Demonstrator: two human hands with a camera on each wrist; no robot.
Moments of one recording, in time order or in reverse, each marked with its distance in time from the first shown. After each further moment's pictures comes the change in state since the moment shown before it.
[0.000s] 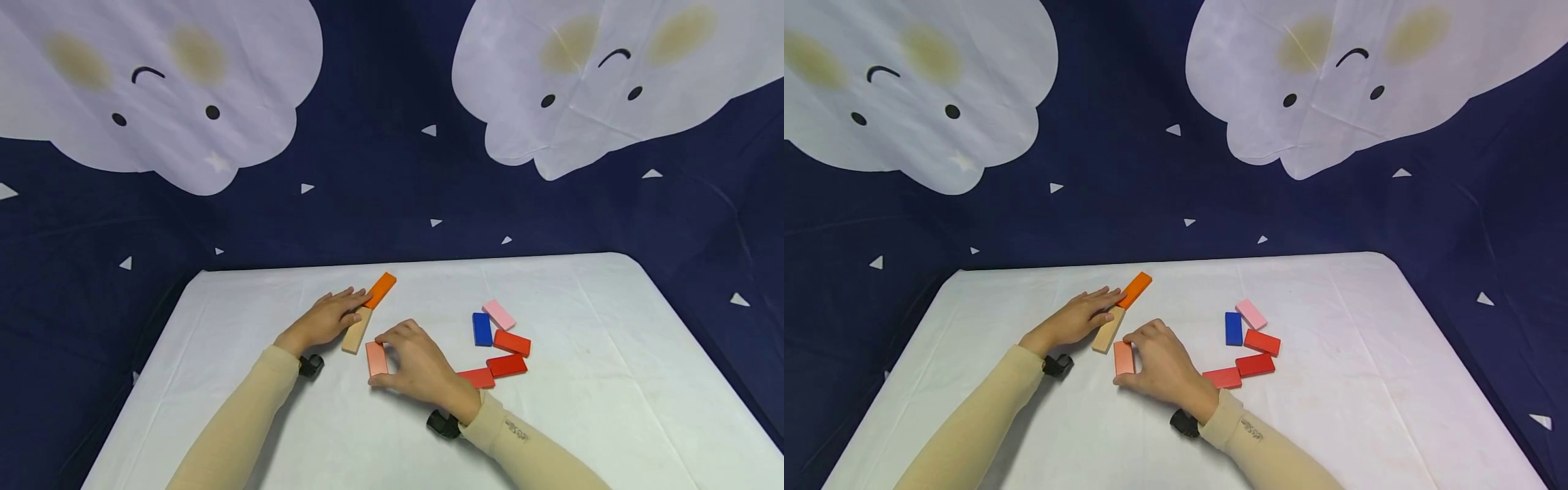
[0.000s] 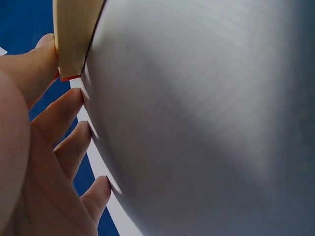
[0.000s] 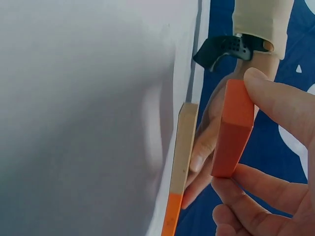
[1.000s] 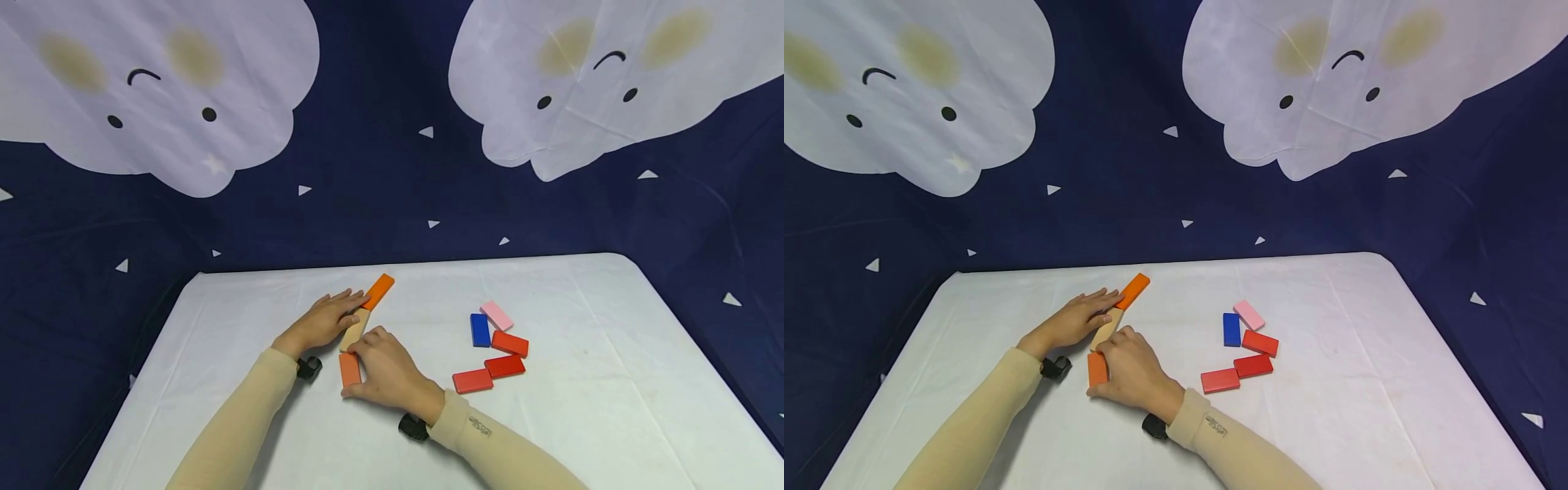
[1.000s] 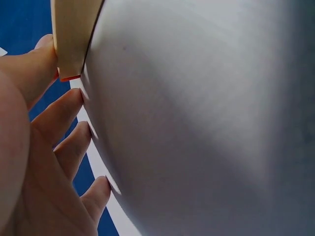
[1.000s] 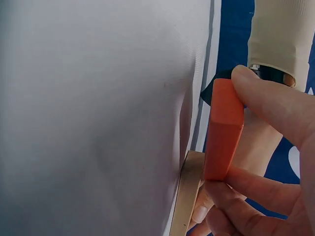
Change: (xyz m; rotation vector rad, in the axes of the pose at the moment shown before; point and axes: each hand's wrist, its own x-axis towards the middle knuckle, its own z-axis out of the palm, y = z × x) left_hand 0.000 -0.001 0.002 -0.017 0.010 0.011; right_hand 0.022 -0.027 0.028 -0.140 -0.096 -0.051
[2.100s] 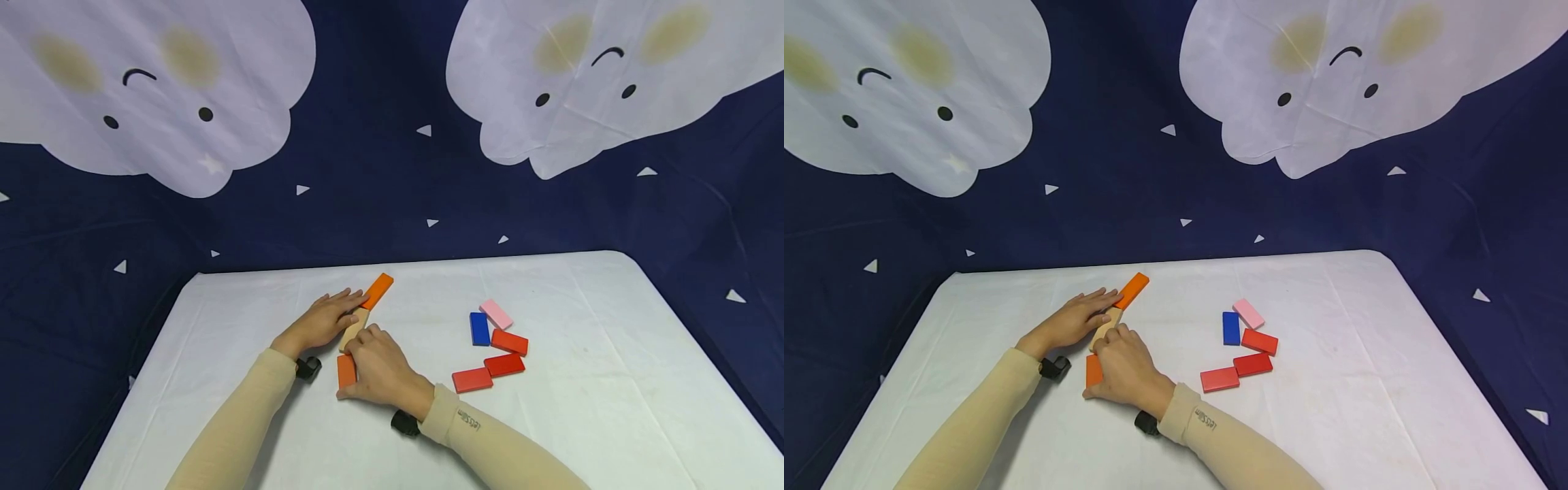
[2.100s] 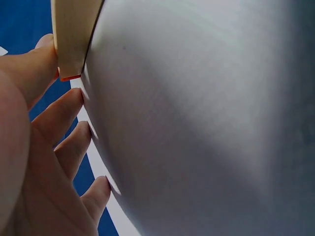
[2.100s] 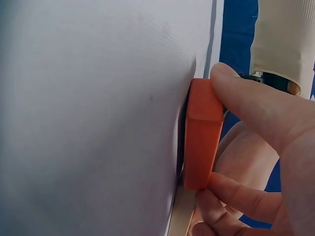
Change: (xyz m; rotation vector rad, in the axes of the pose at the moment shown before) left_hand 0.000 0.000 0.000 -0.003 0.006 -0.002; right_hand 0.008 -0.003 0.008 -0.095 -0.006 -0.003
